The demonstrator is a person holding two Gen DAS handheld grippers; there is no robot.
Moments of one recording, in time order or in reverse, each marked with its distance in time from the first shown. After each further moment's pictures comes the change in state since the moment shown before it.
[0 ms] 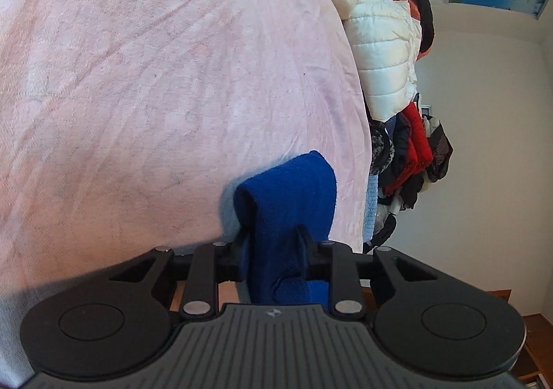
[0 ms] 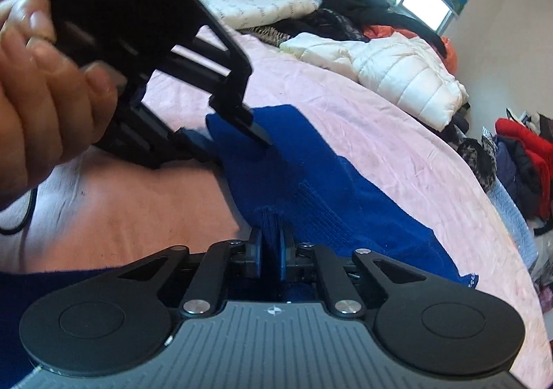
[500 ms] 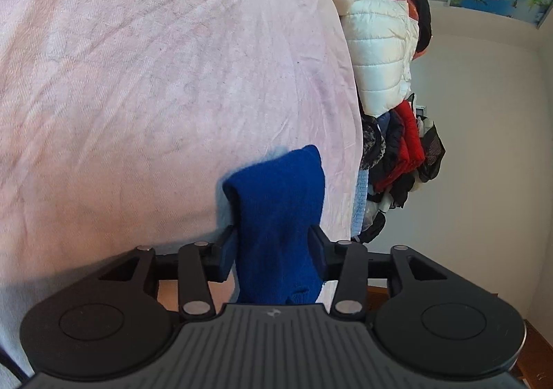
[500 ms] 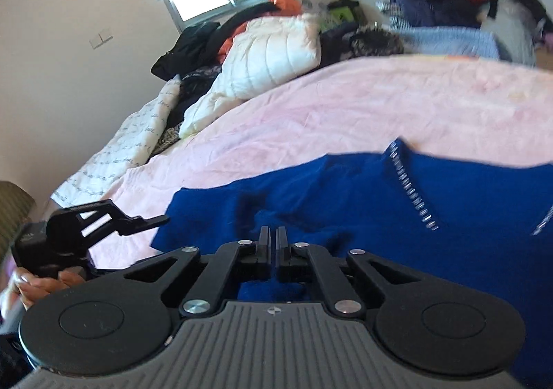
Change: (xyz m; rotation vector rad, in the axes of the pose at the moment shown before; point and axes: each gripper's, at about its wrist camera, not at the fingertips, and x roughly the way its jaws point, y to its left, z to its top) left arm -0.012 -0.003 -0.014 -0.031 0.023 -0.034; right arm -0.075 -0.121 -0.088 0.825 -0.161 0.055
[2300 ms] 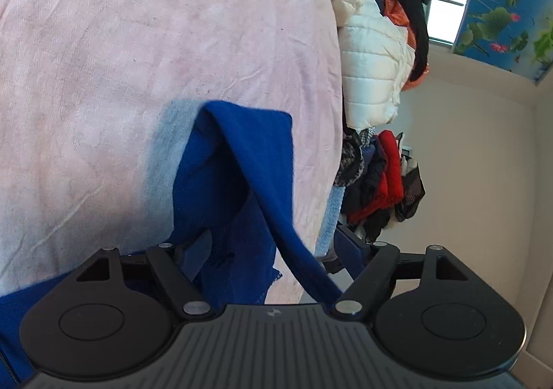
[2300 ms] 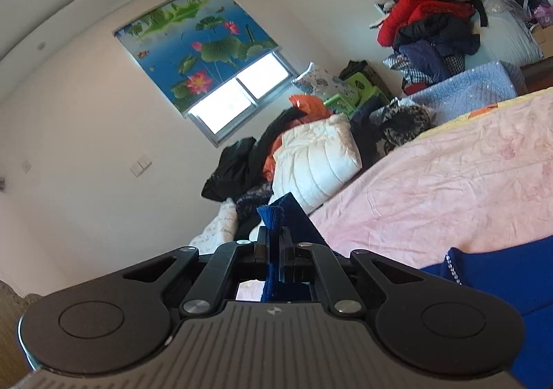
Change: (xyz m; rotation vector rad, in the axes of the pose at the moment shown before) left arm 0.021 -0.024 -0.060 -0.200 -0.122 -0.057; right arm -0.058 -0.009 0.103 0.321 -0.316 0.226
